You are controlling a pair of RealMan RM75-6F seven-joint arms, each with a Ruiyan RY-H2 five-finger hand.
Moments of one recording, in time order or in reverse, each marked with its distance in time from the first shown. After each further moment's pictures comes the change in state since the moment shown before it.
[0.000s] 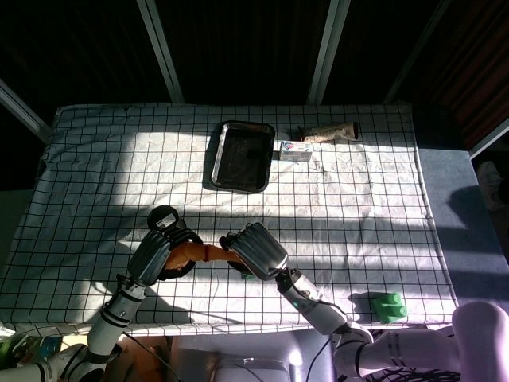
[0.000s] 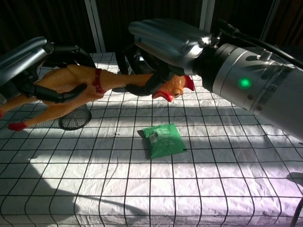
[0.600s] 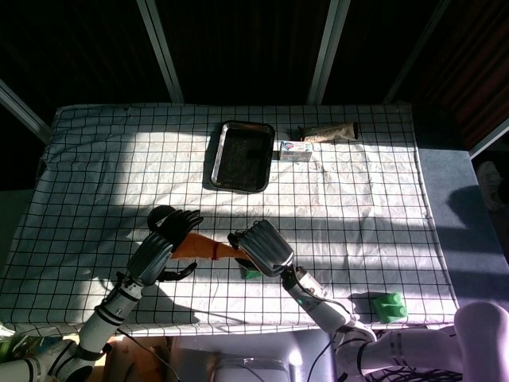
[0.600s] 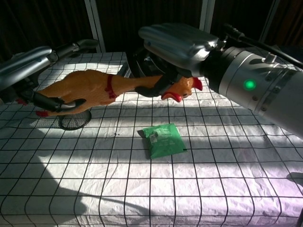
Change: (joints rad) left arm -0.040 0.071 0.036 -0.014 0.007 -0.067 0.000; right arm -0.005 0.007 -0.010 0.017 0.015 0.012 0.006
